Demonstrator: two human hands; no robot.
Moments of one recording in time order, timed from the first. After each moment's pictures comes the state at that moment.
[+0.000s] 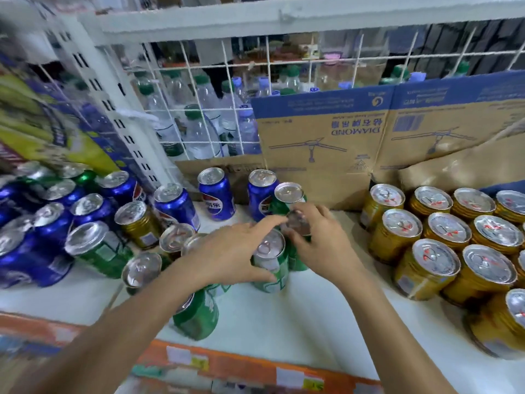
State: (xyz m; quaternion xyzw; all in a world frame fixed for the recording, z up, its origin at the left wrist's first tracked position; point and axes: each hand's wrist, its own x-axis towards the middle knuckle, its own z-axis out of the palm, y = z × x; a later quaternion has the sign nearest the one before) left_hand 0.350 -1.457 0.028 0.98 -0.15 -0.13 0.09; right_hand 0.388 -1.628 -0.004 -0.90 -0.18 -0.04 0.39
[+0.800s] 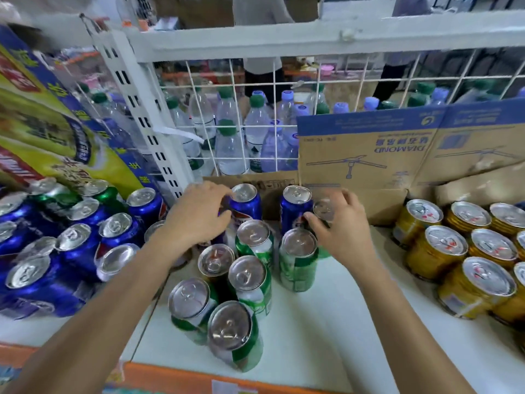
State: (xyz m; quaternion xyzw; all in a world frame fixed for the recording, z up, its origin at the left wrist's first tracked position) left_hand 0.407 -1.330 0.046 1.00 -0.02 0.02 0.05; right_hand 0.426 -1.576 0.002 -0.92 -0.10 -0.14 0.34
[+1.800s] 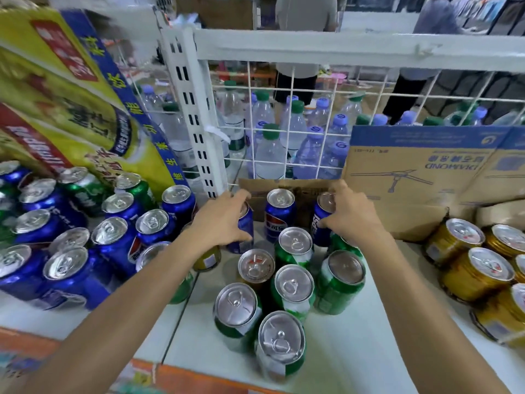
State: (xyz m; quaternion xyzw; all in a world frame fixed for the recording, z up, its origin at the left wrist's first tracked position) left_hand 0.421 -1.279 0.017 1.00 -0.01 -0.05 0.07; right_hand 0.456 -1.511 0.048 -0.98 -0.05 0.05 0.19
